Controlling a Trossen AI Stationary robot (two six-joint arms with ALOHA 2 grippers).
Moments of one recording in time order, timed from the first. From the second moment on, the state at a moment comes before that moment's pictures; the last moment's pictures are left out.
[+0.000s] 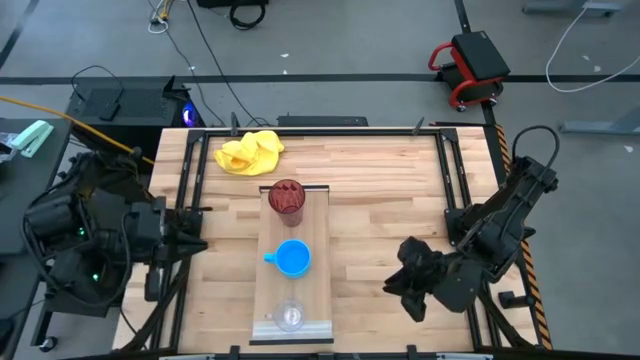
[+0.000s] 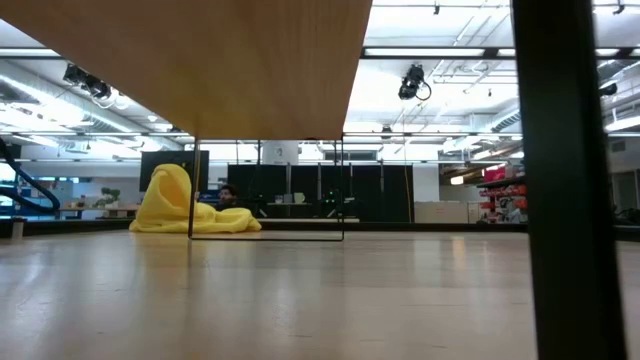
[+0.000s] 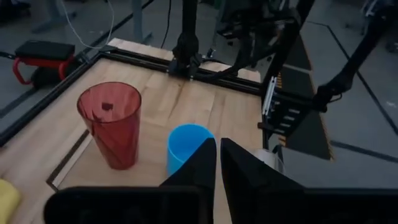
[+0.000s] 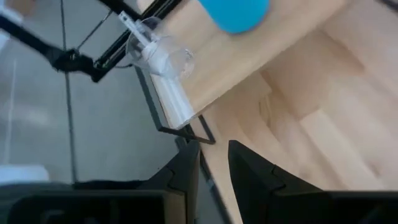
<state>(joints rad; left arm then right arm) -1.18 1.37 1.97 -1.56 -1.08 -1.15 0.79 1.48 1.61 -1.00 0.44 1.29</state>
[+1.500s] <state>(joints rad) -1.86 0.62 1.28 -1.57 -1.57 -1.28 0.23 0.61 0.72 0.52 -0.29 0.45</state>
